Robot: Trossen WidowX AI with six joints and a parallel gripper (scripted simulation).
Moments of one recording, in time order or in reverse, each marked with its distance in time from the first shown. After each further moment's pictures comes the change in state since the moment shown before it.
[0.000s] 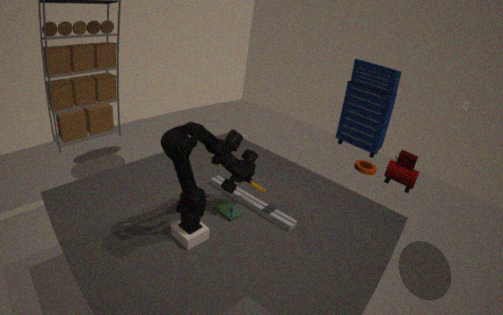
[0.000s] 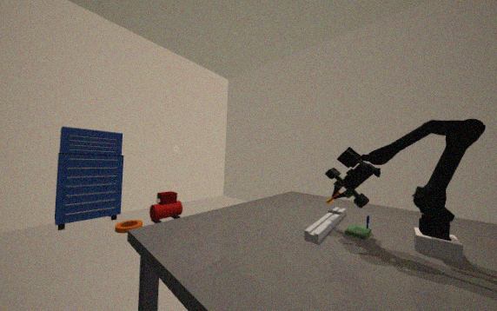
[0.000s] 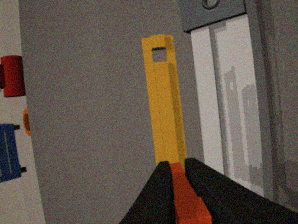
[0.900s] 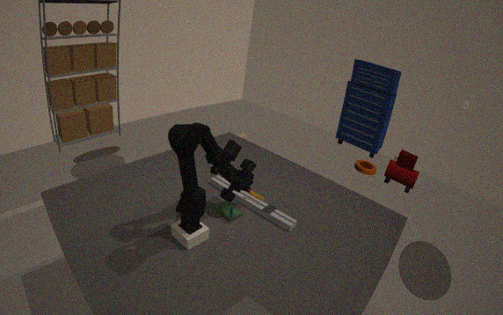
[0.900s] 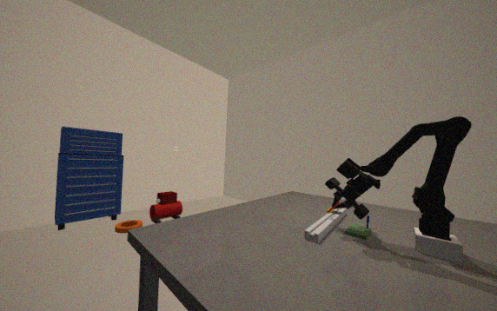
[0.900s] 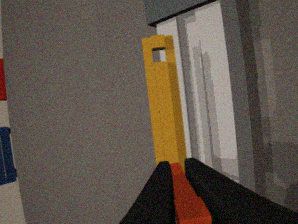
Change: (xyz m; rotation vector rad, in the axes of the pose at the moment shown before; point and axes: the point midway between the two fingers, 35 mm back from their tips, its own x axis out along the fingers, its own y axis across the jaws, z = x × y) arm 0.030 -0.030 -0.009 -0.002 -0.014 -0.004
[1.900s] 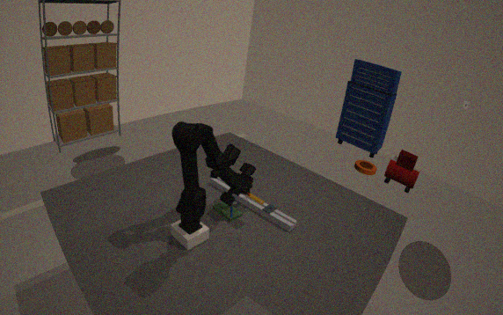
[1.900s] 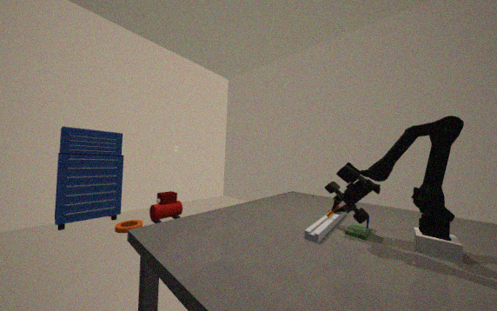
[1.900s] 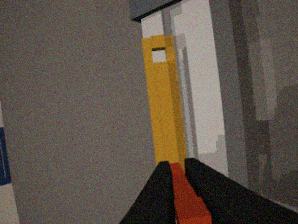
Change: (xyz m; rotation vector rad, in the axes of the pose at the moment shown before) arm 0.013 -0.011 -0.004 0.001 -0.002 0.002
